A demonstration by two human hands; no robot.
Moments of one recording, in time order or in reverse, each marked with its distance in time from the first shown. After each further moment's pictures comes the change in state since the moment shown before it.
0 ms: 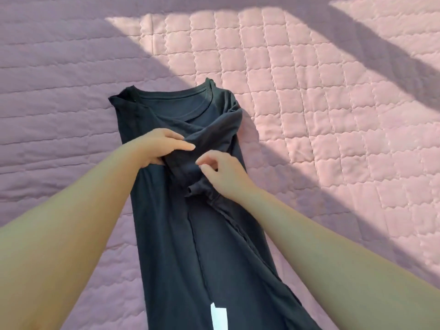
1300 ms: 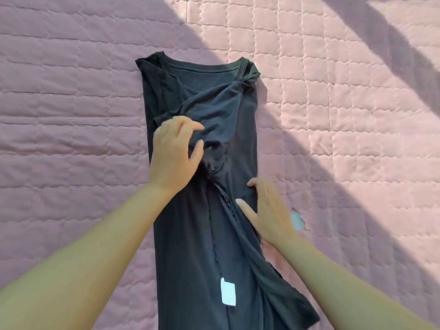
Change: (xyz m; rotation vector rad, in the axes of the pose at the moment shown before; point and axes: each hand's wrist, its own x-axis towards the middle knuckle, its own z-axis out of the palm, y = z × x) left_hand -0.033 -0.094 0.046 0.333 0.817 0.832; right_hand -0.094 0.076 0.034 -0.429 0.139 -0.089
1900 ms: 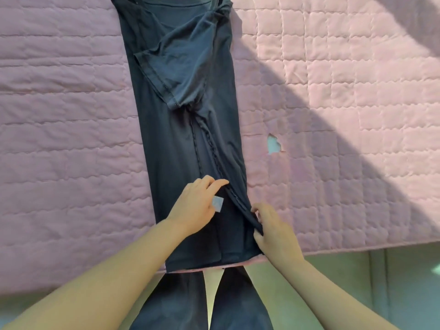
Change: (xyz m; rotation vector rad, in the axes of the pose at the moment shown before) left_hand -0.217 0.098 -0.003 -0.031 -0.791 0.042; right_hand -0.224 0.009 -0.003 -0.066 -0.269 0.233
